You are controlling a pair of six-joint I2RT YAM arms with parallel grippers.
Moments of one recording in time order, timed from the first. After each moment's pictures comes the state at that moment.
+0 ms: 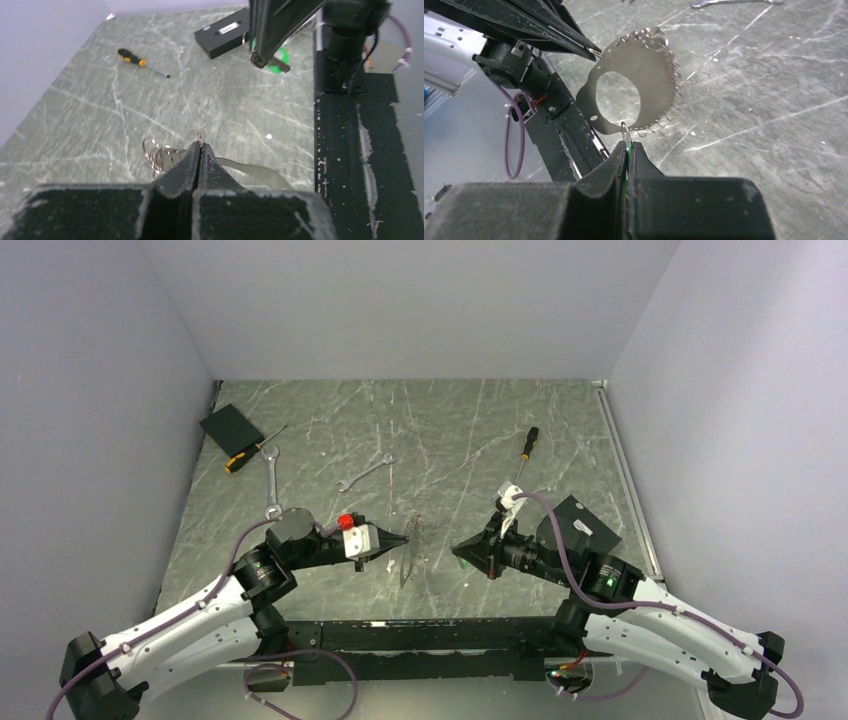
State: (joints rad) left arm -0.85 0.71 0.48 0.16 0.49 0.27; right arm 1.02 0.56 0.61 -0.33 -0.04 0.37
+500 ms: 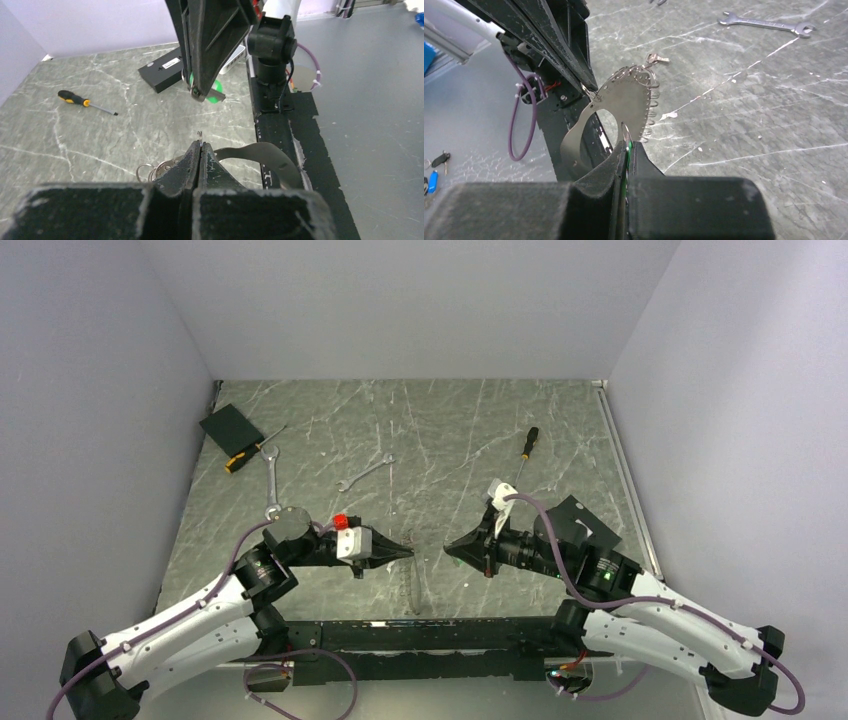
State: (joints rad) left arm -0.85 0.72 0.48 0.23 0.69 0.17; right arm 1.02 0.63 0.68 -0.31 -0.15 0.25
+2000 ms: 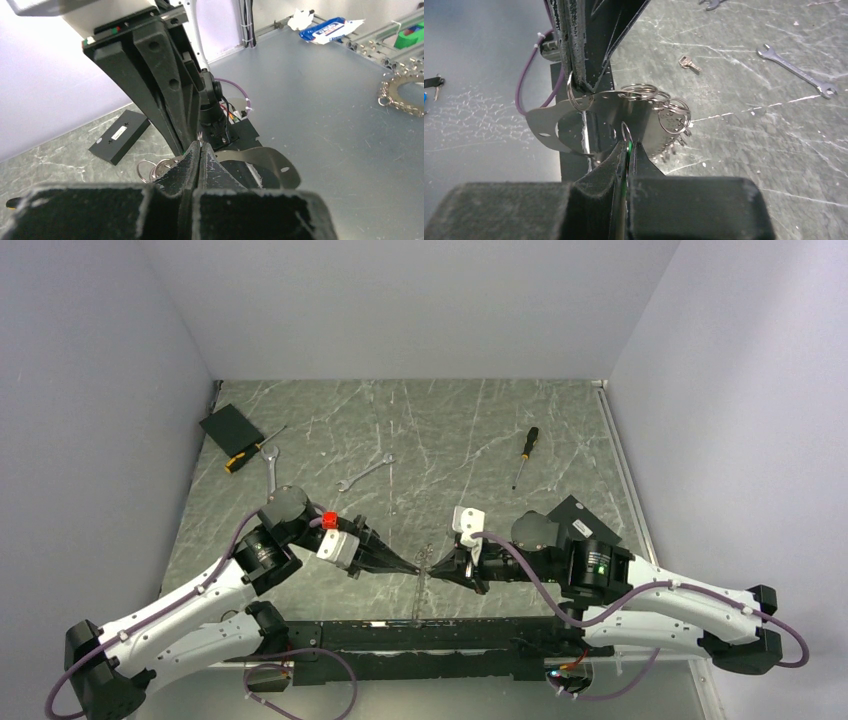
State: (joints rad) left arm -0.85 0.82 0.68 0.24 1.11 0.18; right arm 1.25 0.76 0.86 -0.42 -0.14 0.00
